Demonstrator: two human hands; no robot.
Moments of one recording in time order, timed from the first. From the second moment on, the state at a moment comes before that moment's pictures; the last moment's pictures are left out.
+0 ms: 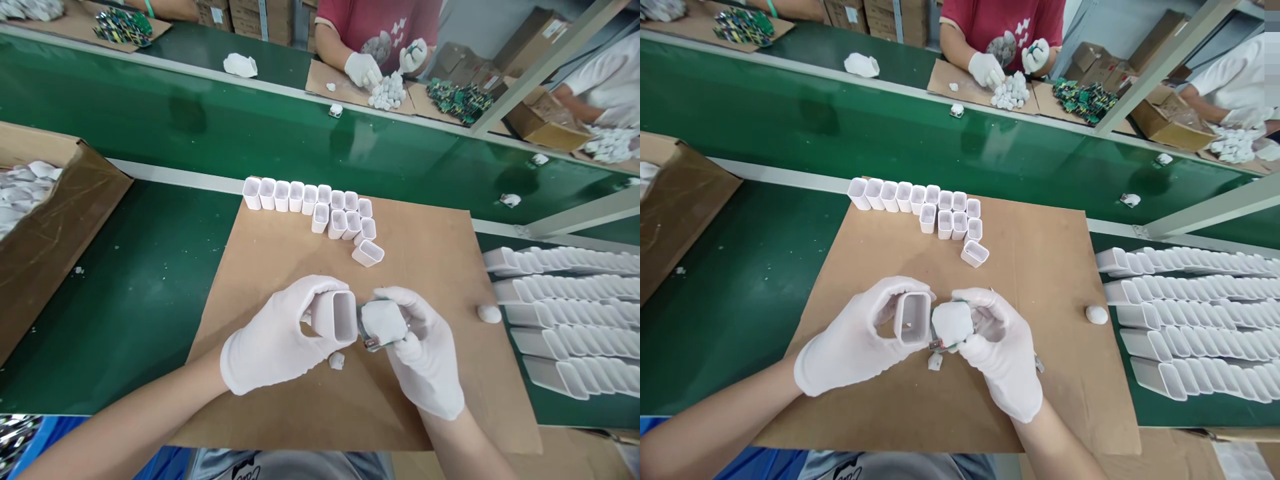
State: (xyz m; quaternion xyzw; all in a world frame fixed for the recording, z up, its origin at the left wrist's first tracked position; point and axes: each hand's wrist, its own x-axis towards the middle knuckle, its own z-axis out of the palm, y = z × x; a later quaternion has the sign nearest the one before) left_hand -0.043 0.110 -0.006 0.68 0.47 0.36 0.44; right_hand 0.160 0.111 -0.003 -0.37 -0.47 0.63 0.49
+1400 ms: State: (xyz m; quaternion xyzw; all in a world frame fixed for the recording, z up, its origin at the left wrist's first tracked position) left_hand -0.042 0.115 -0.001 0.71 0.37 0.30 0.51; right_hand 0.156 0.106 0.003 -0.40 -0.53 0.61 0.43
